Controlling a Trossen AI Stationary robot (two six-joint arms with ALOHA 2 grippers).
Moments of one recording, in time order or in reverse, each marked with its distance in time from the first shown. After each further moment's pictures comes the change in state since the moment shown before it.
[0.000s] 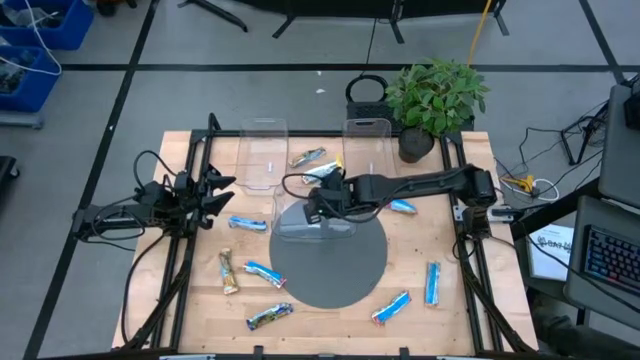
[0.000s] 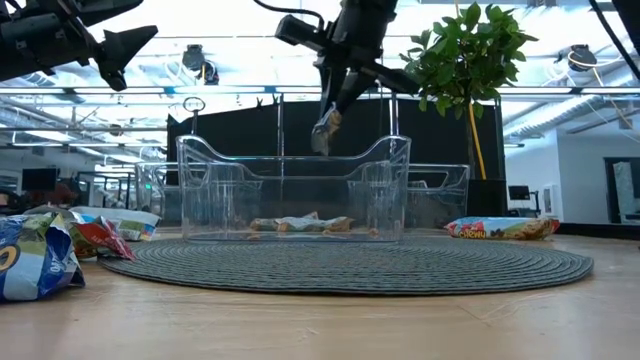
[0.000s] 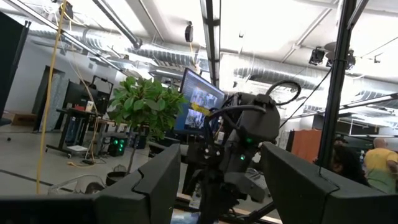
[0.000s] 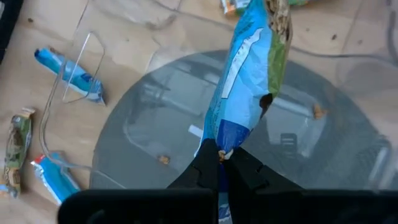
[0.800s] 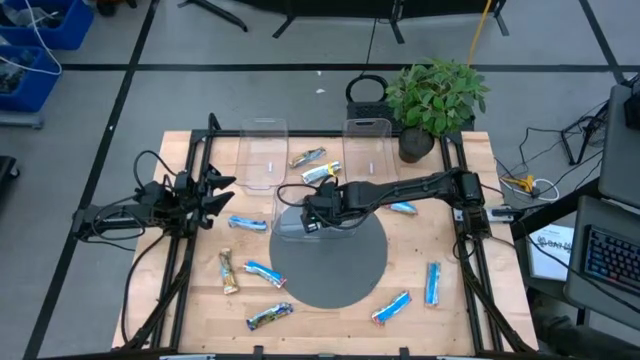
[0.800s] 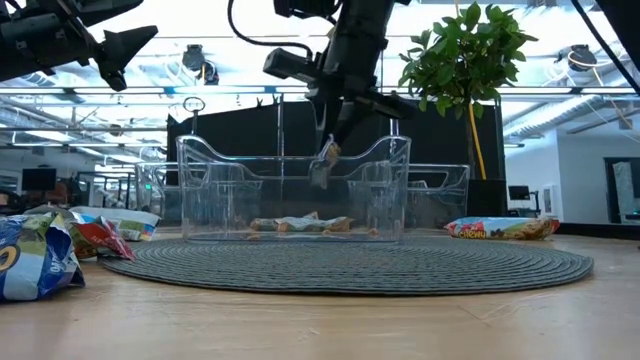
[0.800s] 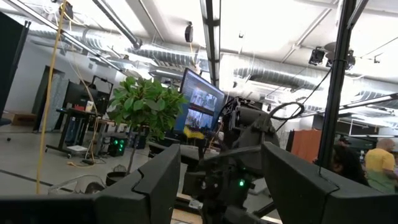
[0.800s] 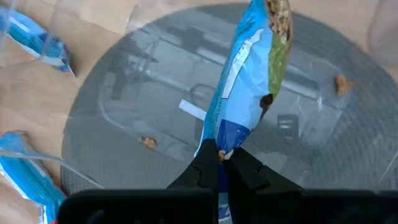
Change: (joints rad) left arm 0.000 0.000 0.000 0.000 0.000 0.000; right arm 0.001 0.088 -0.001 0.004 -0.093 0.000
